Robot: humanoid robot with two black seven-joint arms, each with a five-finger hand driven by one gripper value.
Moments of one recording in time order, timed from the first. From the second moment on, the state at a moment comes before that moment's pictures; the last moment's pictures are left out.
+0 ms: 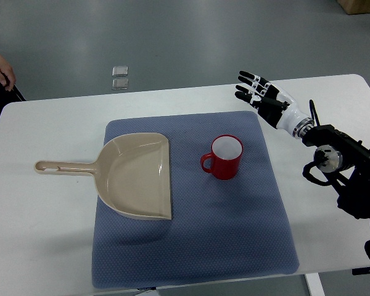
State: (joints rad) left arm 0.05 0.00 -0.07 -0.13 0.08 -0.04 0.10; right arm 0.68 -0.16 0.94 0.64 -0.48 0.38 0.22
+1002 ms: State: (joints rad) left arm 0.03 0.00 -0.07 -0.13 0.08 -0.04 0.10; right arm 0.63 -0.33 0.93 0.64 -0.49 0.58 0.32
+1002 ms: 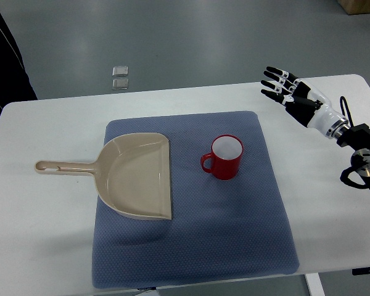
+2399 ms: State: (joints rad) left arm 0.03 0.00 -0.07 -0.13 0.08 -0.04 0.10; right arm 0.50 -0.35 0.73 0.72 -0.89 0.46 0.61
